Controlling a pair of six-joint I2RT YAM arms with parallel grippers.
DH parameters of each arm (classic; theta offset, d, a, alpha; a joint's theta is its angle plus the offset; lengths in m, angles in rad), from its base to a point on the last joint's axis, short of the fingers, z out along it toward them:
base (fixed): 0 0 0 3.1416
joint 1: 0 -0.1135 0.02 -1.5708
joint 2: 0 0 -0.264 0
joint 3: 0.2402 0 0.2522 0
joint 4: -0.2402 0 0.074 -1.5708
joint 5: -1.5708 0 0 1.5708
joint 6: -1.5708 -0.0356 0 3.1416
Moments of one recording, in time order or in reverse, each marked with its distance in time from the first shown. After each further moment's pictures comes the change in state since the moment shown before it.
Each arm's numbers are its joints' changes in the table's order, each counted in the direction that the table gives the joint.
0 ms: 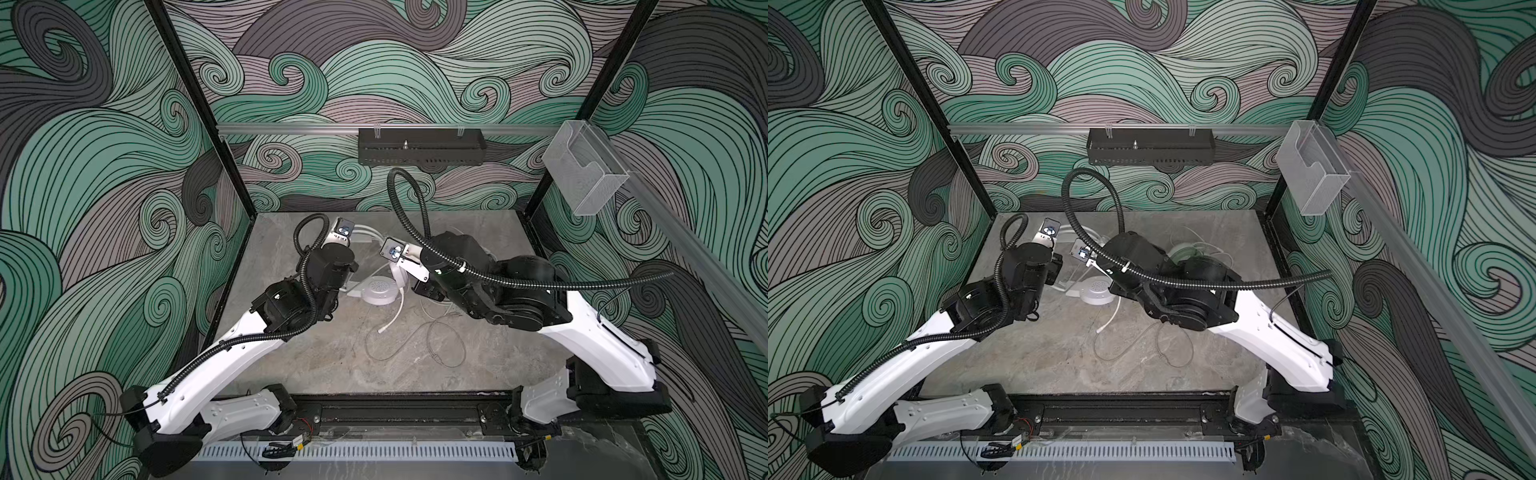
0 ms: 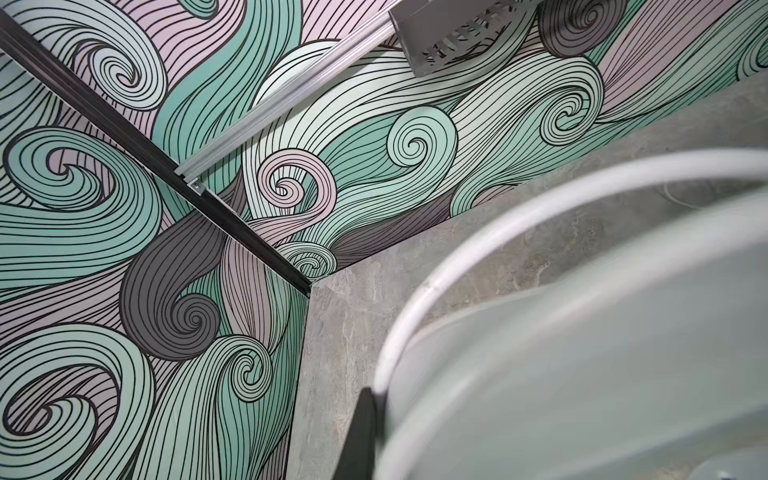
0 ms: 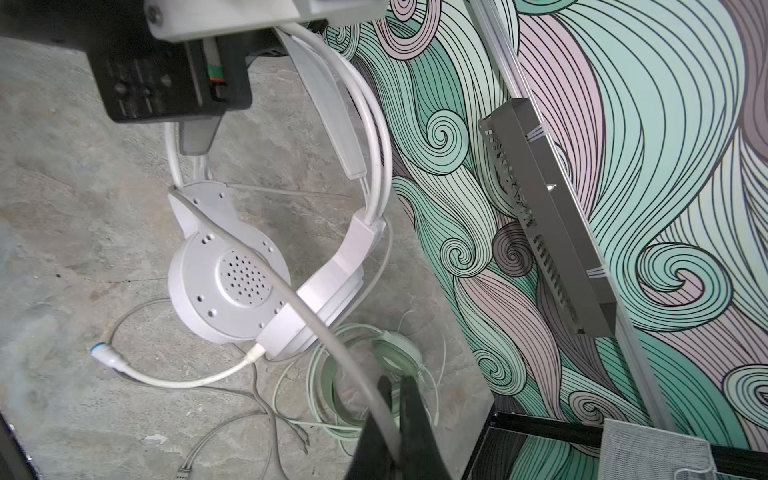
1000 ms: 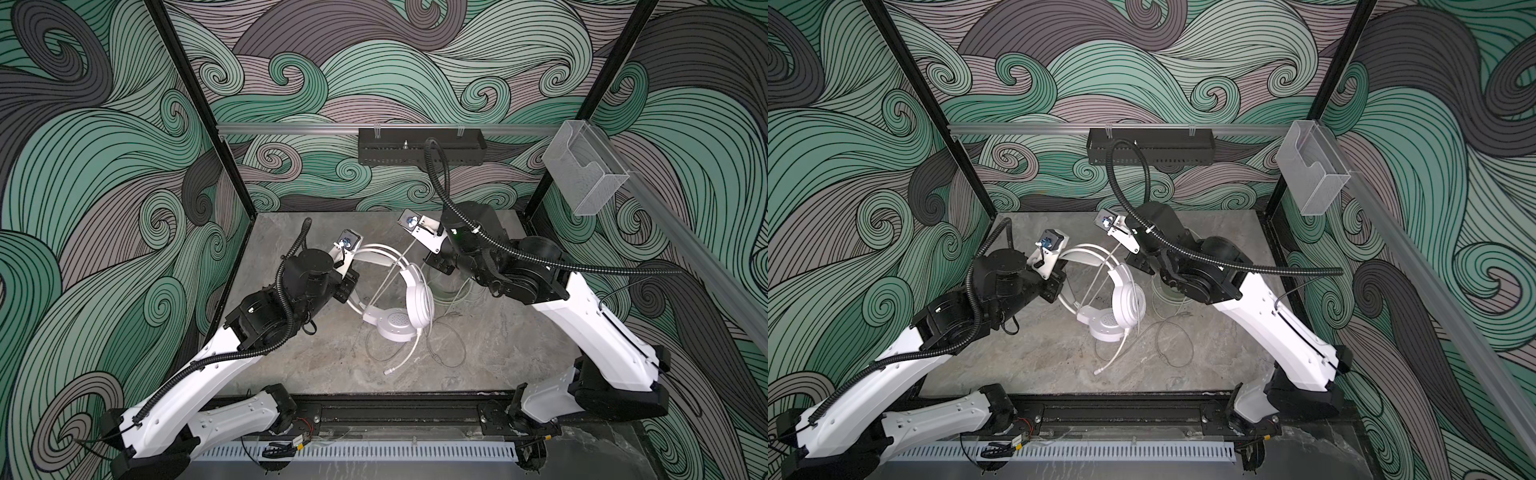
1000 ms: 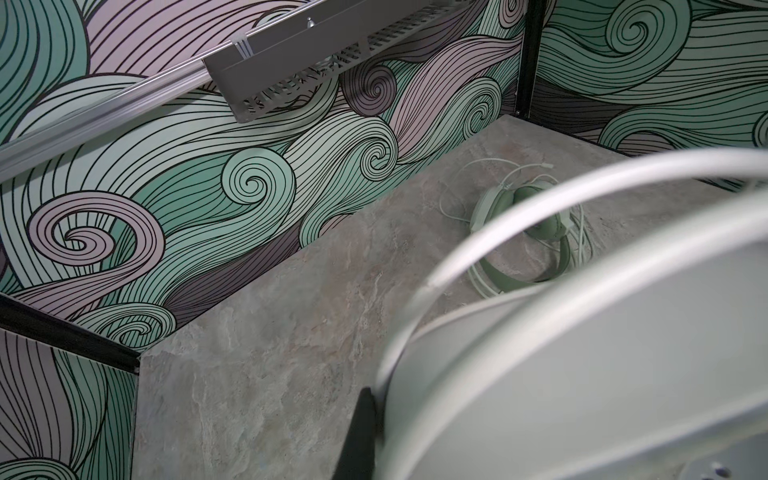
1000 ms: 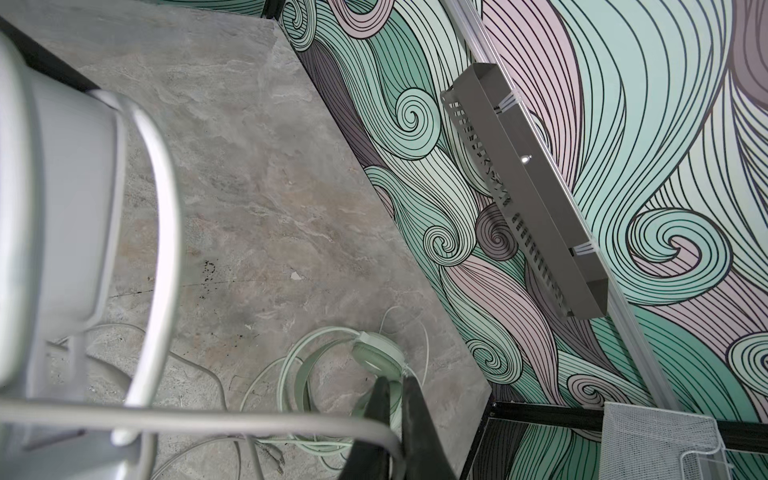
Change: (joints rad) left arm 0.000 0.113 0.005 -0.043 -0.515 0.029; right arm 0.244 0.056 -0.090 0.146 0.171 0.059
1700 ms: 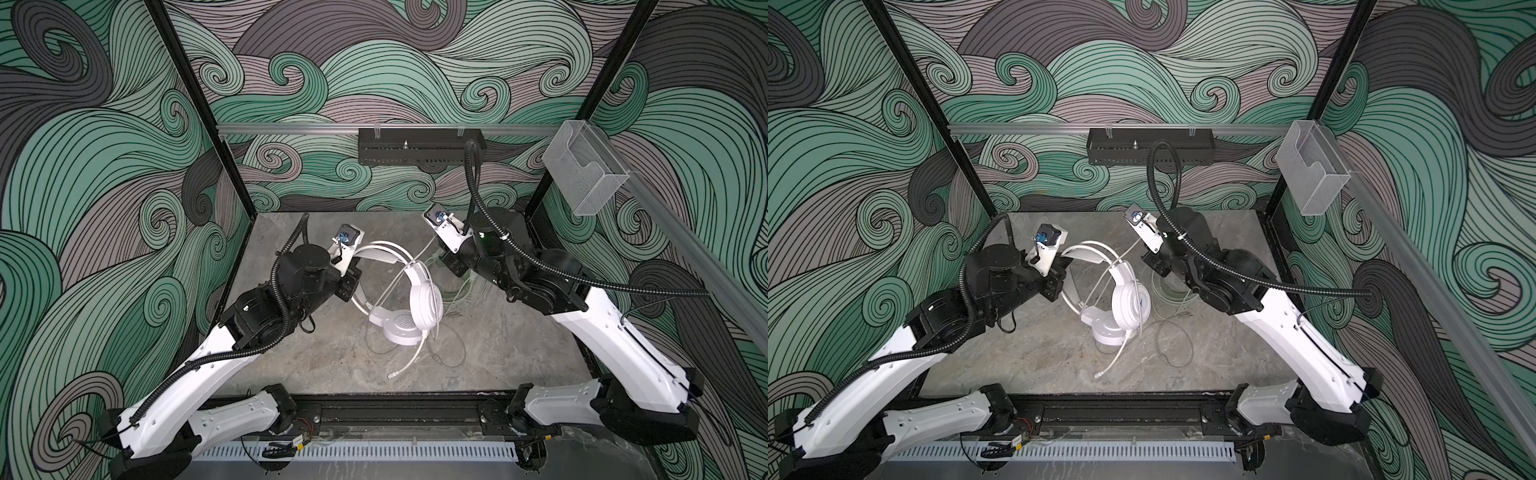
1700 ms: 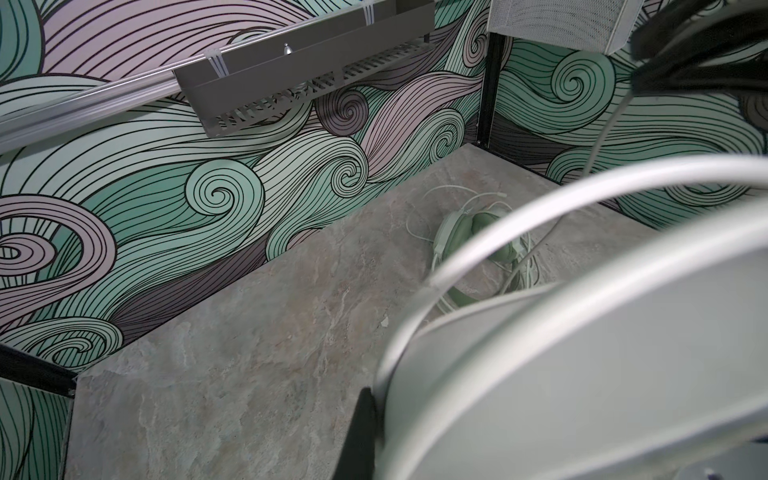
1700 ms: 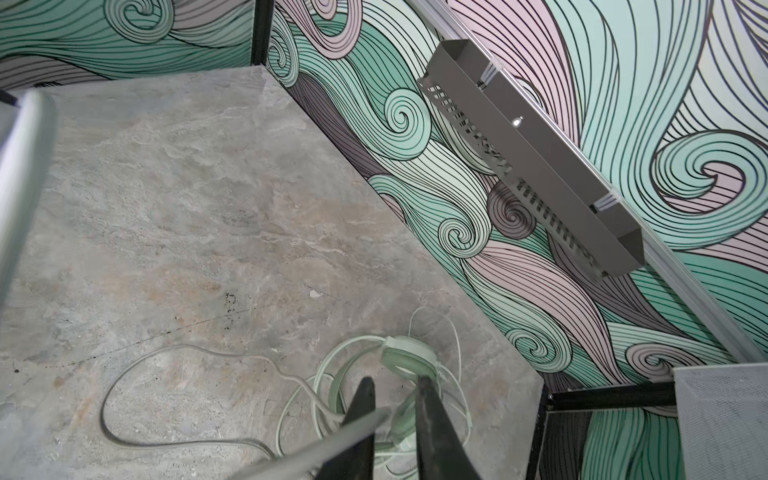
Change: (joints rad) left arm 0.000 -0.013 0.070 -0.017 -0.113 0.072; right arm 0.111 0.166 -0.280 0.193 0.152 -0.137
